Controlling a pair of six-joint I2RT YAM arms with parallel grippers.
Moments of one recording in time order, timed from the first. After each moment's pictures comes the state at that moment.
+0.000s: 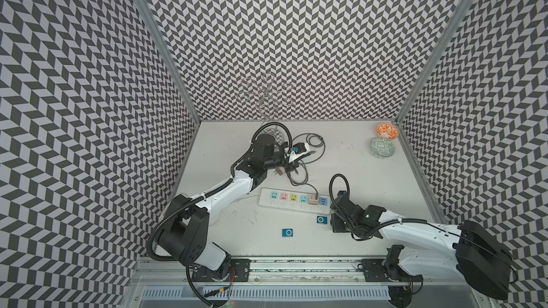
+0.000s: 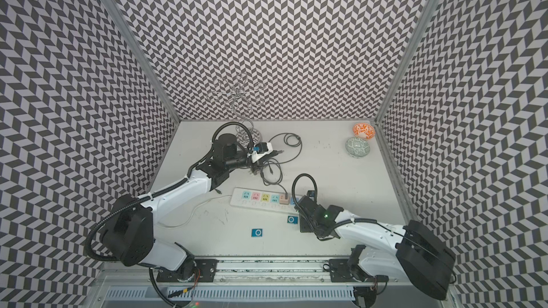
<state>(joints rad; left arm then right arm) -0.55 1.50 1.02 0.22 0.62 0.59 0.89 1.21 0.51 -0.51 0.13 0.83</state>
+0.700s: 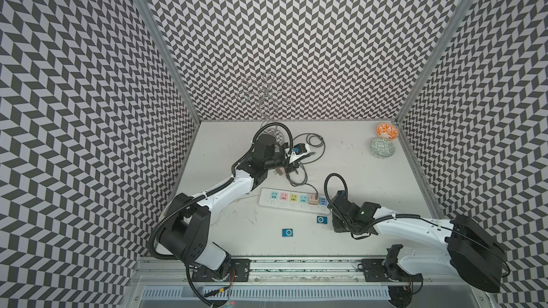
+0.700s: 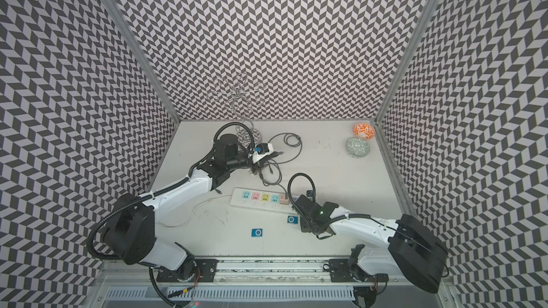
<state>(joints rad) -0.55 1.51 1.02 0.21 0.61 0.60 0.90 1.27 0.55 -0.60 0.18 0.82</state>
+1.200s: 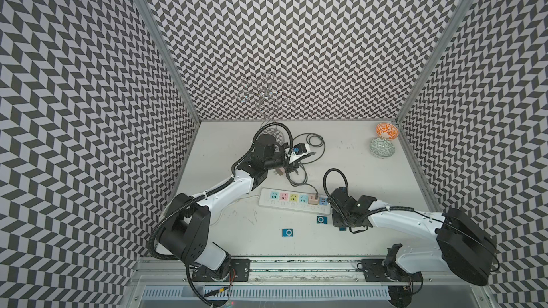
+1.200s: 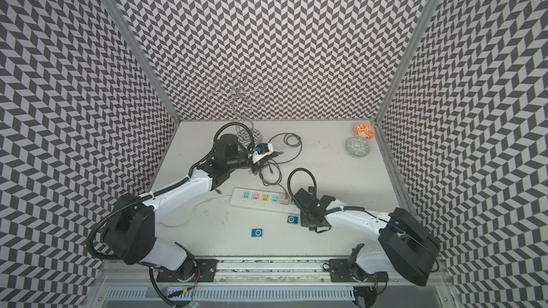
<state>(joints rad) -0.55 1.51 1.02 0.21 0.61 0.60 0.79 1.34 0.62 -0.63 0.17 0.81</state>
